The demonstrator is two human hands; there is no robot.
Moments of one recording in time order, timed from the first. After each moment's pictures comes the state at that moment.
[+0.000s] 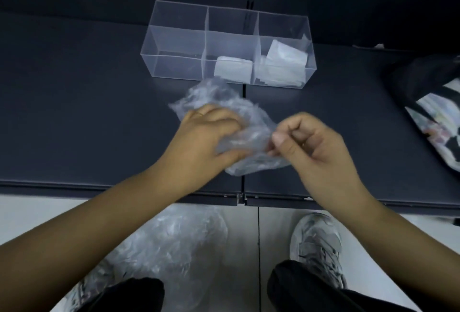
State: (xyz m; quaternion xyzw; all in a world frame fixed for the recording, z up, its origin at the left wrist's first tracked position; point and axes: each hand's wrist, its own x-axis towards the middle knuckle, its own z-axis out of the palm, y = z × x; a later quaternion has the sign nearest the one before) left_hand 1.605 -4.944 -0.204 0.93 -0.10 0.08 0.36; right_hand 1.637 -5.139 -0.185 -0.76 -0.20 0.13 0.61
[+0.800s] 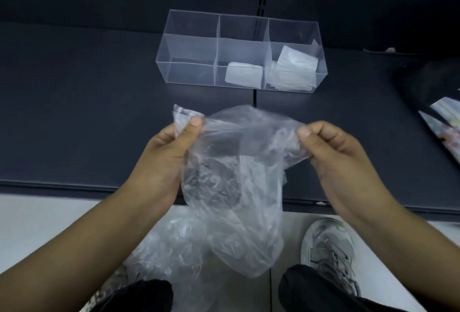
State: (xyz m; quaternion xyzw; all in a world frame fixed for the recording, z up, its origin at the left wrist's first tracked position) left_hand 1.573 -4.919 -0.194 0.55 0.28 0.01 0.78; right_hand 1.639 -5.139 -0.186 -0.67 -0.07 0.17 0.72
